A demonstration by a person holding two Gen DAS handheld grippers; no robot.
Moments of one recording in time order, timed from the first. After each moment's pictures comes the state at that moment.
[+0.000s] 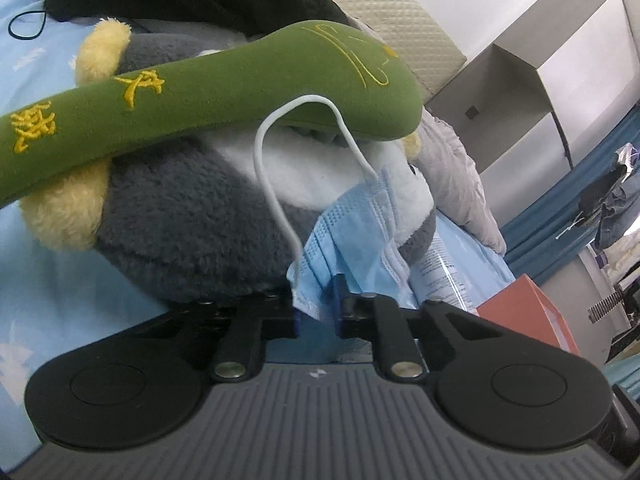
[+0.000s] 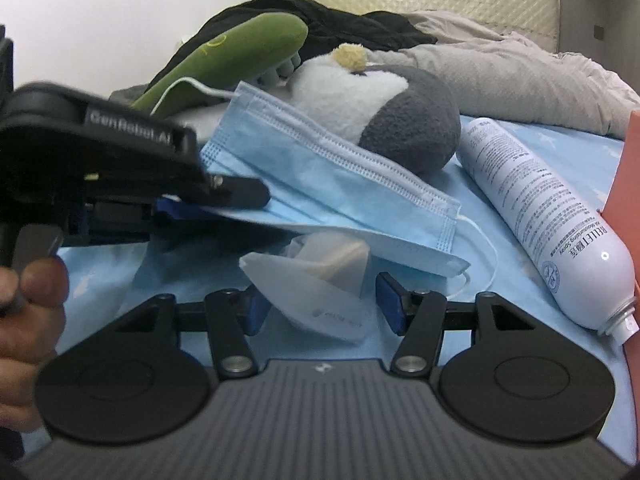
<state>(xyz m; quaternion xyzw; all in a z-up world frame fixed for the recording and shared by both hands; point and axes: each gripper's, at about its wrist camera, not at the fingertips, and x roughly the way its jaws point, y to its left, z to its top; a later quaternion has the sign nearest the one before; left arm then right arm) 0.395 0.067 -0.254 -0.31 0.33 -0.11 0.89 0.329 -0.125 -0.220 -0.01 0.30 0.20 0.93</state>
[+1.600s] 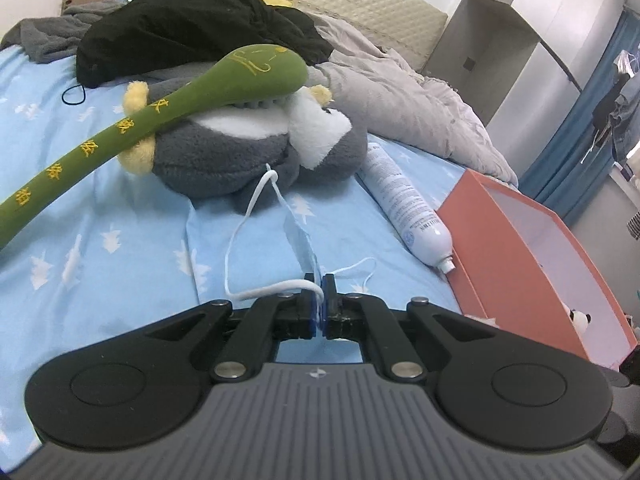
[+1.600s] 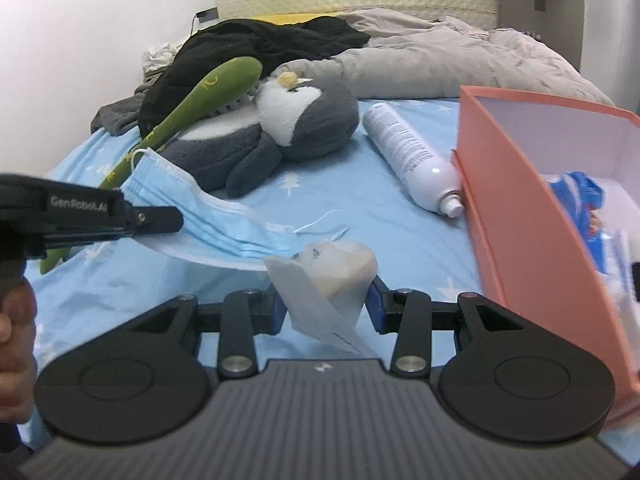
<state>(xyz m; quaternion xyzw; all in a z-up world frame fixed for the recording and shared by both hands) 0.222 0.002 -0.170 -0.16 0.35 -0.08 0.92 0.186 -0.211 -0.155 0.03 0.33 0.14 0.93</state>
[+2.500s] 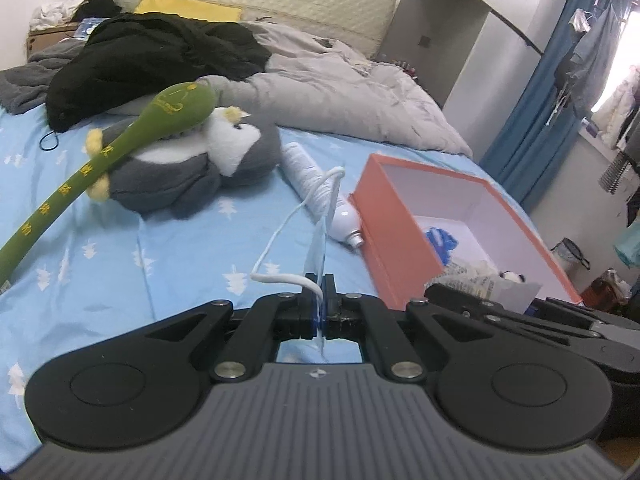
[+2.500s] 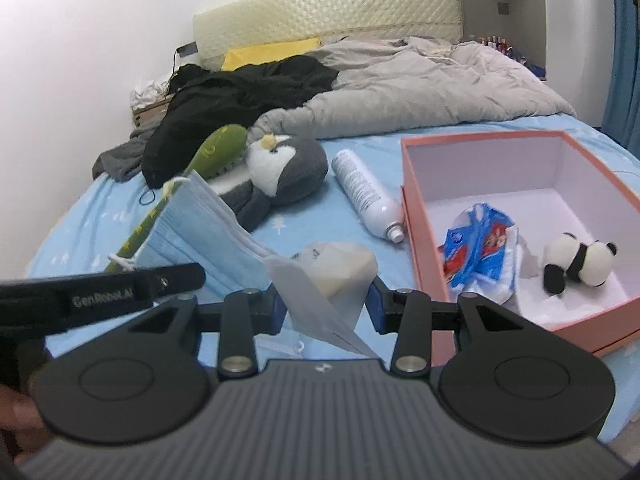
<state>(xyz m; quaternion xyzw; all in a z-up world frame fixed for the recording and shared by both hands) 0.147 -0.072 -0.075 -0.11 0.35 -0.12 0.92 0.127 -0.260 -0.062 0.07 0.32 0.11 0.94</state>
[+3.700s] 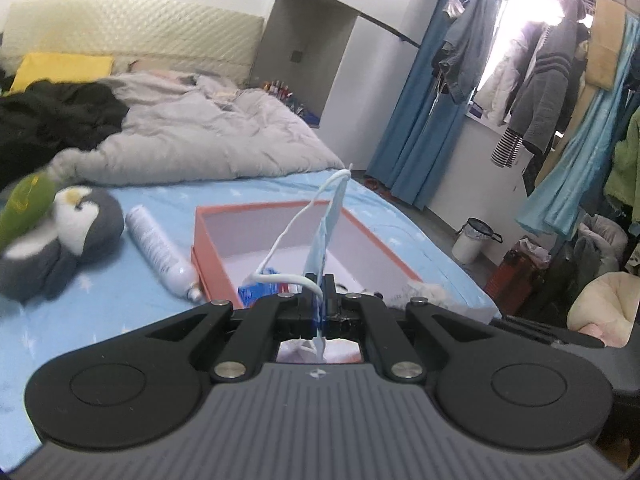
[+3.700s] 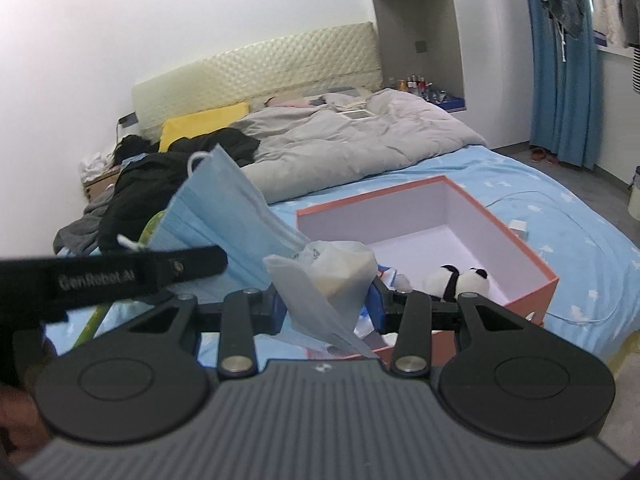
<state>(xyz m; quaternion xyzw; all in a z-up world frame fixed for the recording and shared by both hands) 0.118 -0.198 0.017 -0.07 0.29 -0.28 0.91 0.062 -0.359 -0.003 0.11 0.25 0.00 0.96</state>
